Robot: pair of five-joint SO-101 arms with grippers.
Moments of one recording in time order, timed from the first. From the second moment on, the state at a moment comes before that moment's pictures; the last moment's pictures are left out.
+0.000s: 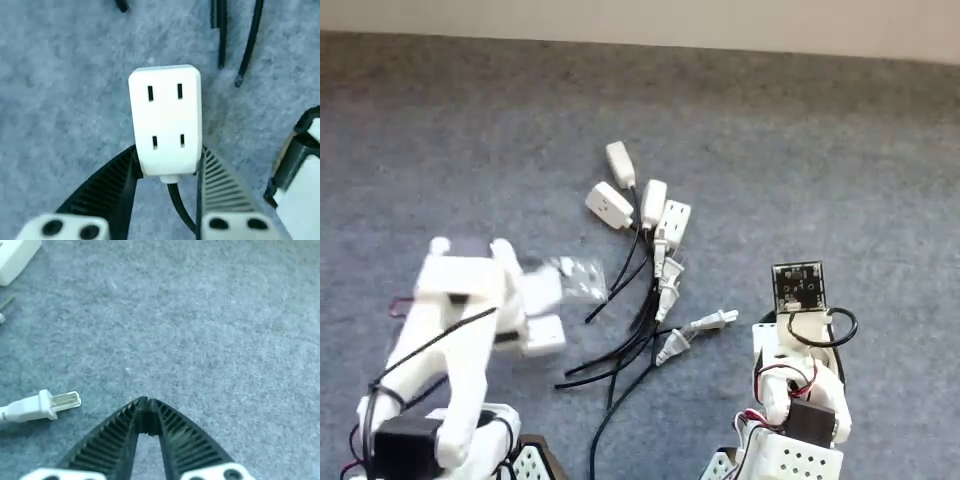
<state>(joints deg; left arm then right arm) -3.2 -23.2 52.5 74.1 -75.0 9.5 -104.0 95.5 58.9 19.9</state>
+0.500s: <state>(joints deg) 0.7 -26.7 58.9 63.9 -67.4 9.5 -104.0 95.5 58.9 20.3</state>
